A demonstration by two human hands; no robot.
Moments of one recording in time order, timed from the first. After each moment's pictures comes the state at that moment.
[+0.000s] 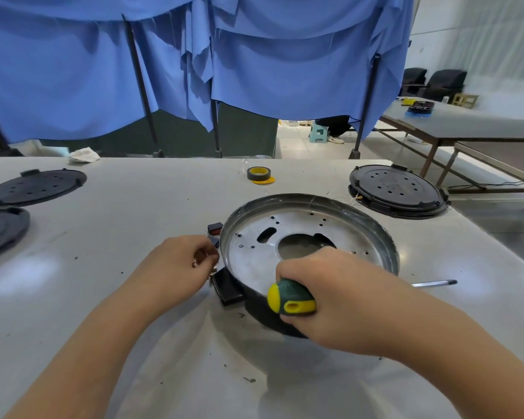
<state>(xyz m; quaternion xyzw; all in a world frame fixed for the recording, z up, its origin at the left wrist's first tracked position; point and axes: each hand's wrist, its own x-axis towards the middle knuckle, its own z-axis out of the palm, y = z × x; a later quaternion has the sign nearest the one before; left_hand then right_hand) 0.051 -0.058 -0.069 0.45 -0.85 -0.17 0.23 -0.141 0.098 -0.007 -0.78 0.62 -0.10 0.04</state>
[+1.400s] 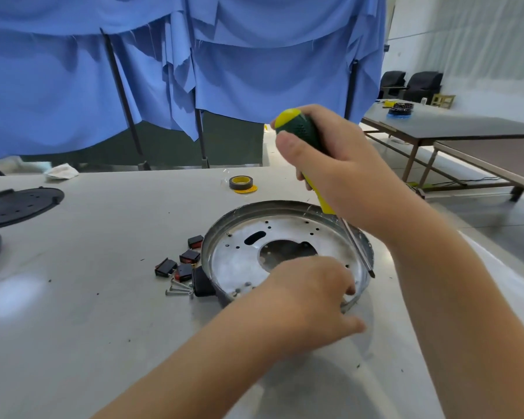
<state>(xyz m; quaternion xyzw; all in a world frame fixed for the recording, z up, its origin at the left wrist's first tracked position) -0.084 0.049 -0.013 0.23 -0.96 -0.14 0.05 -0.173 0.062 0.067 -0.65 0.55 -0.52 0.10</state>
